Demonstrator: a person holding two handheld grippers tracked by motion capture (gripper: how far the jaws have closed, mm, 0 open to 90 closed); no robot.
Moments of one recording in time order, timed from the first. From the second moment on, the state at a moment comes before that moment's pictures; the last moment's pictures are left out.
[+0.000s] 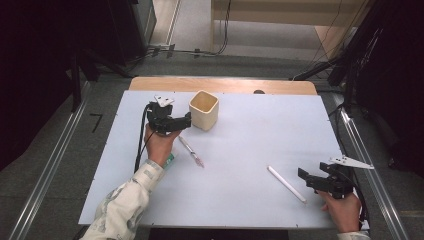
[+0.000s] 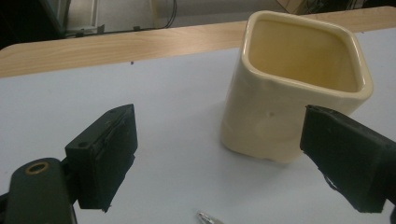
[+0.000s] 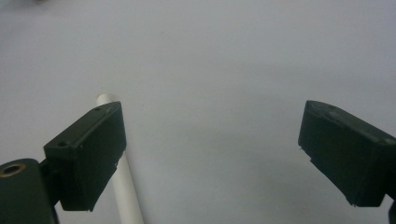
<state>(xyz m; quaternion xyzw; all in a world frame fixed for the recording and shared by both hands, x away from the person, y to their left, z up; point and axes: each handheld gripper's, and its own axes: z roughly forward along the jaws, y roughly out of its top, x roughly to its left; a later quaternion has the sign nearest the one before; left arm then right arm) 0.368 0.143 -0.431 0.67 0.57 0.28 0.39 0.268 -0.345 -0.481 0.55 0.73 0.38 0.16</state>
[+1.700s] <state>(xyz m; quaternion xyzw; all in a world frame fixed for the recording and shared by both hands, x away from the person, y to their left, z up) 0.436 0.117 -0.427 0.70 0.54 0.25 0.38 0.268 -0.348 -0.480 0.55 0.73 0.38 0.16</state>
